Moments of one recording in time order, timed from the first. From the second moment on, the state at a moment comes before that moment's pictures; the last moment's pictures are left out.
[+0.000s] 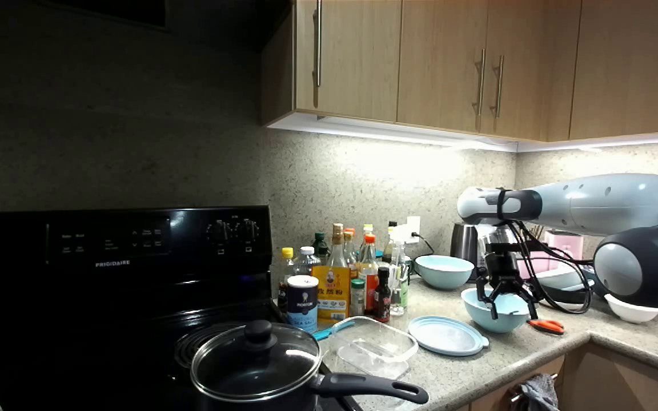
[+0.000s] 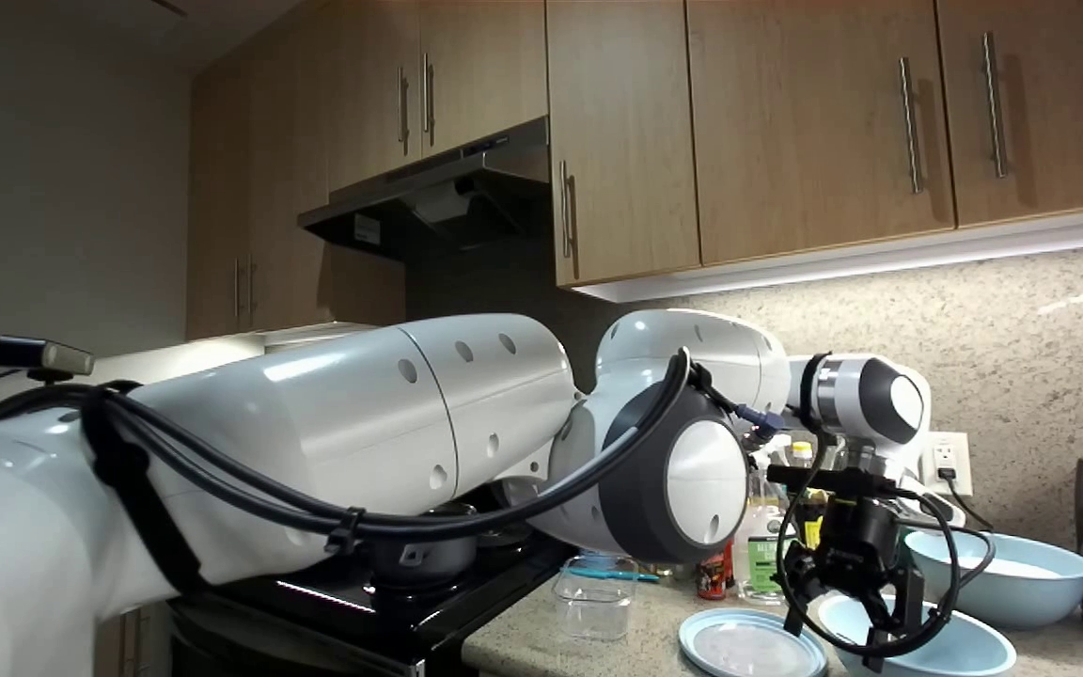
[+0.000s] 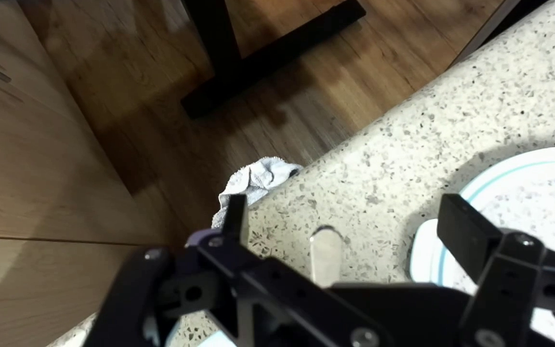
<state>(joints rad) -0.42 1.30 -0.07 -0.37 0.10 1.09 0.19</state>
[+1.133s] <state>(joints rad) -0.44 1.30 -0.07 -0.37 0.10 1.10 0.19</state>
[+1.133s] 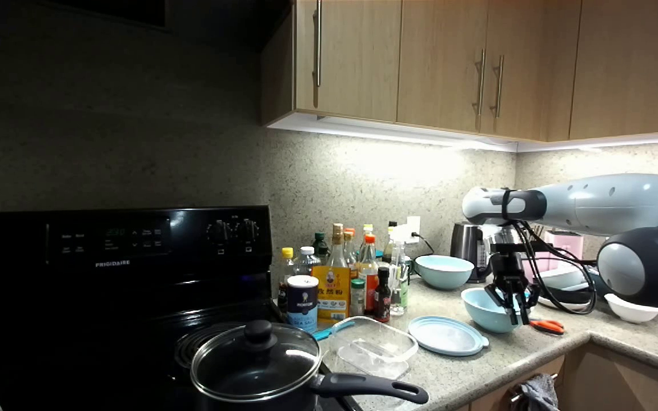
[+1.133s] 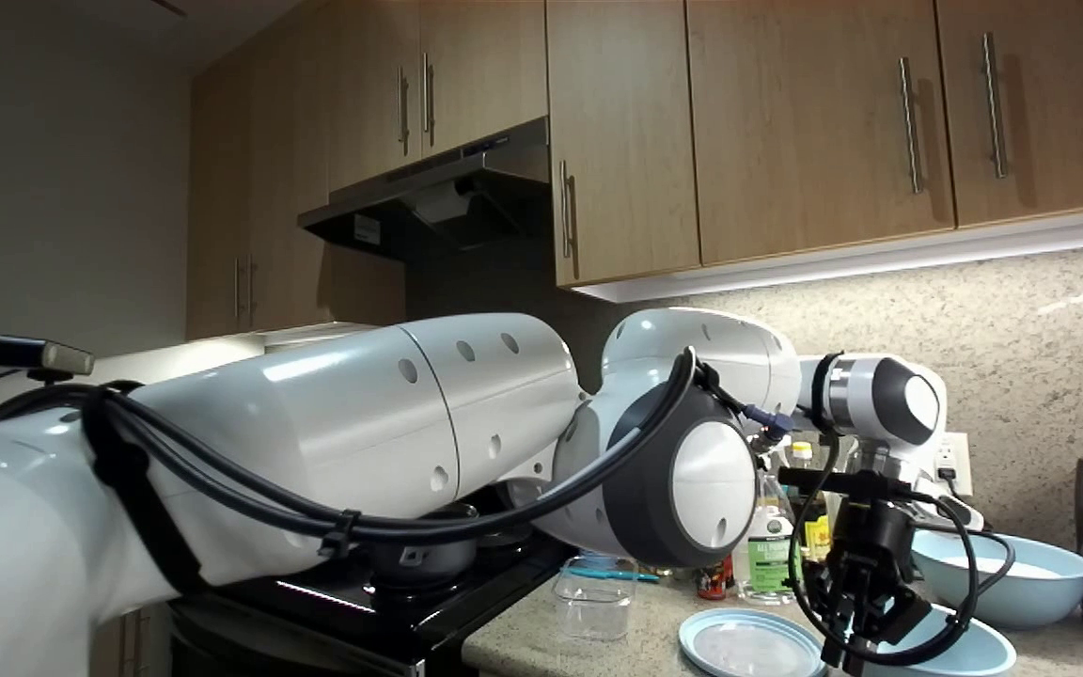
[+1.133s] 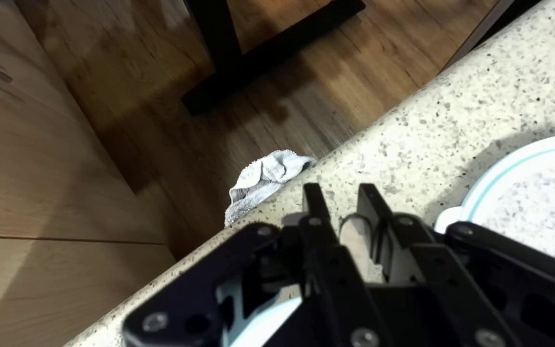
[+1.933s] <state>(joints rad) -0.43 1.30 -0.07 -0.36 0.09 1.14 0.19</state>
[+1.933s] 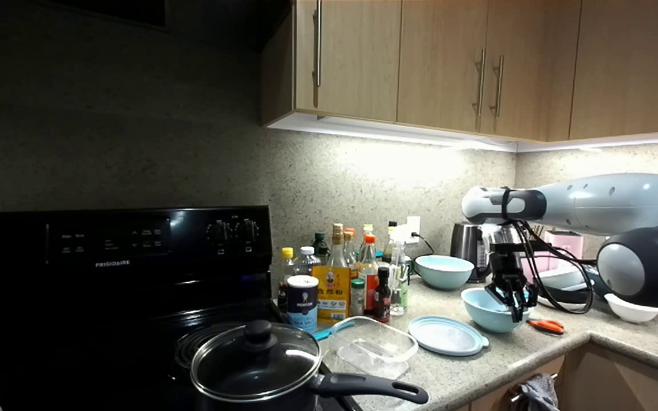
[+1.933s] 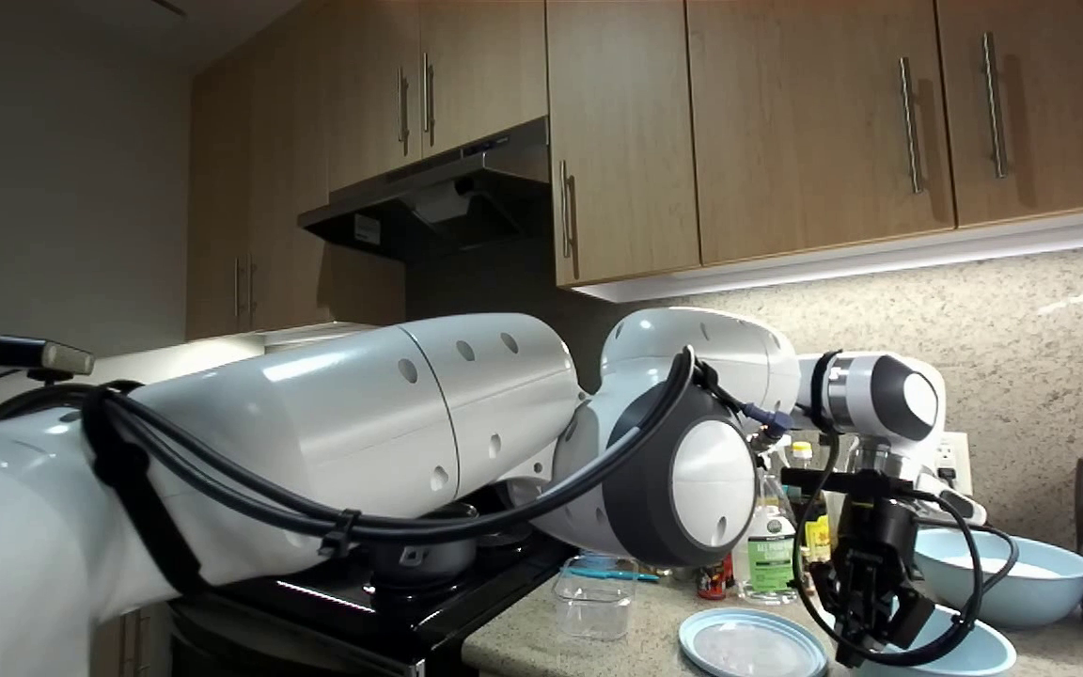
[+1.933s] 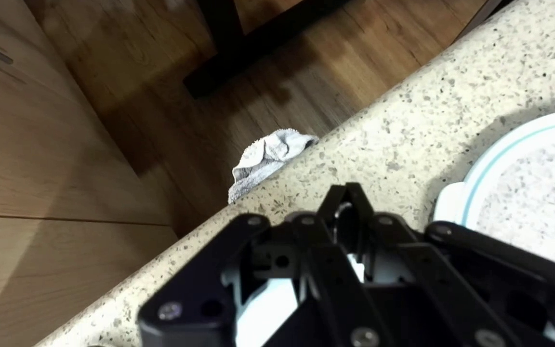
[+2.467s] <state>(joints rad) -0.42 1.24 -0.08 -0.35 0.08 1.16 0.19</state>
